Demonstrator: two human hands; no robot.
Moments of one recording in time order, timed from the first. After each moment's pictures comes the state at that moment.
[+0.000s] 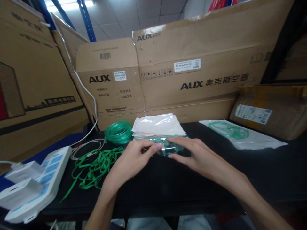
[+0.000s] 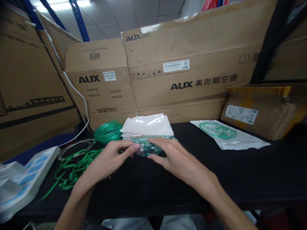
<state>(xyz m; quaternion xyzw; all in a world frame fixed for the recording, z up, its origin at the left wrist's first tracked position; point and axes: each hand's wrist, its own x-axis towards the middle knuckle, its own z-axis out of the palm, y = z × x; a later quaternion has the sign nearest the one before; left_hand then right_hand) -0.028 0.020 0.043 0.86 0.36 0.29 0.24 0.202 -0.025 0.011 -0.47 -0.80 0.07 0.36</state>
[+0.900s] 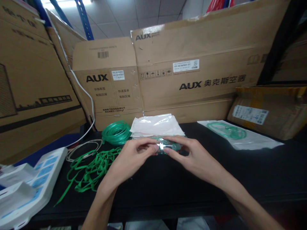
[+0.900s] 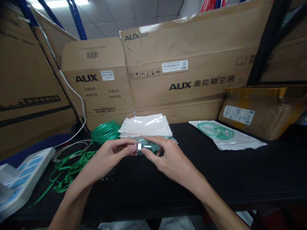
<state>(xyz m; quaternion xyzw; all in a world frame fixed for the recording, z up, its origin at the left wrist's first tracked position) -0.027 0.026 0.040 0.79 0.33 0.34 0.40 0.177 -0.028 0.023 -0.49 -0.72 0.17 0.46</state>
